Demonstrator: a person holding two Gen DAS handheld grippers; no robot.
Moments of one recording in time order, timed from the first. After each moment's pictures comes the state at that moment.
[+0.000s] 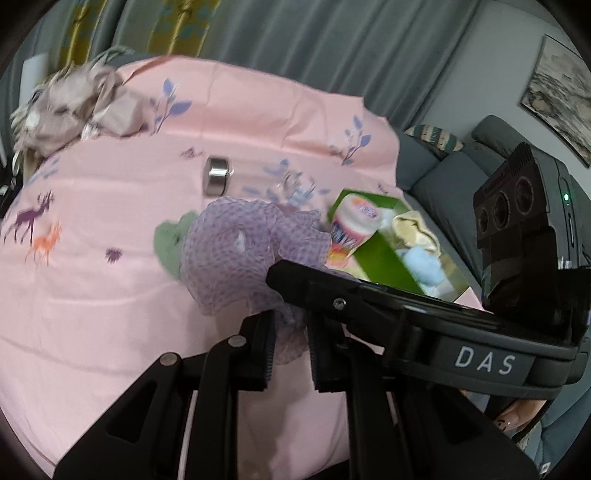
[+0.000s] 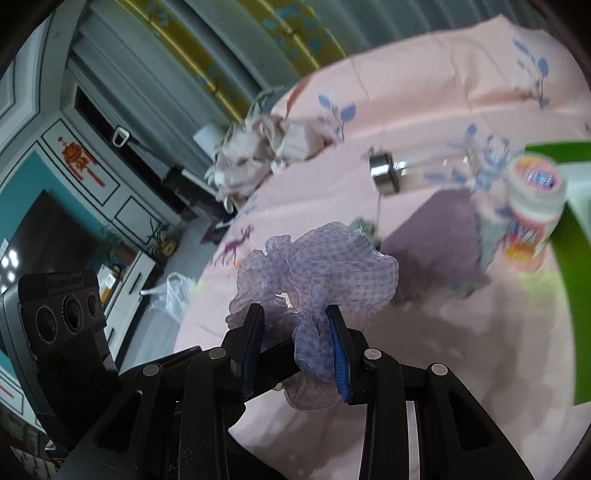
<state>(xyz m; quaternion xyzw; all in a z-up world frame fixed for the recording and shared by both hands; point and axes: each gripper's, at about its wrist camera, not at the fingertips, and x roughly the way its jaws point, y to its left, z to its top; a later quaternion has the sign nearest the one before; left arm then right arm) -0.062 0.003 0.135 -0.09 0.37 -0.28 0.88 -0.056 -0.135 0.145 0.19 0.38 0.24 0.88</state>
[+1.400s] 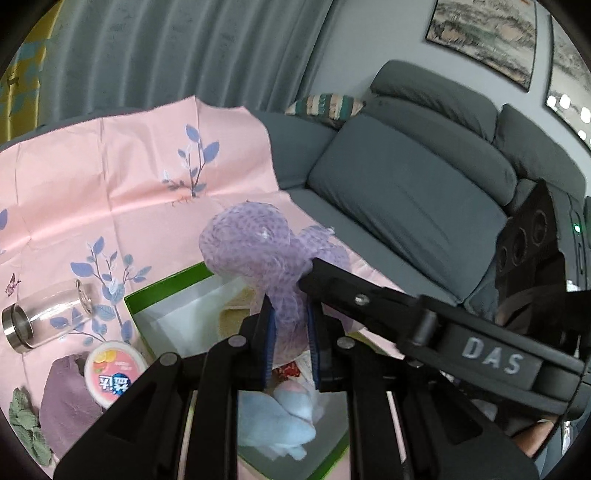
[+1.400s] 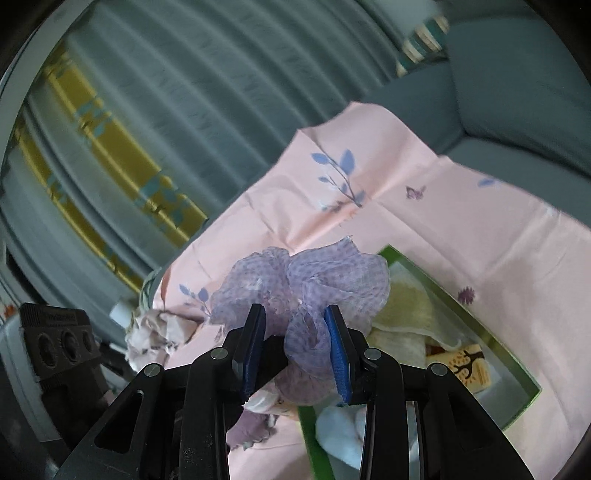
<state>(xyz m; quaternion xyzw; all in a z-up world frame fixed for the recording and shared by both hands) 0.013 -0.272 0.193 0.01 0.33 -0.44 0.84 -0.061 -0.410 0.182 0.36 0.23 -0.01 0.91</state>
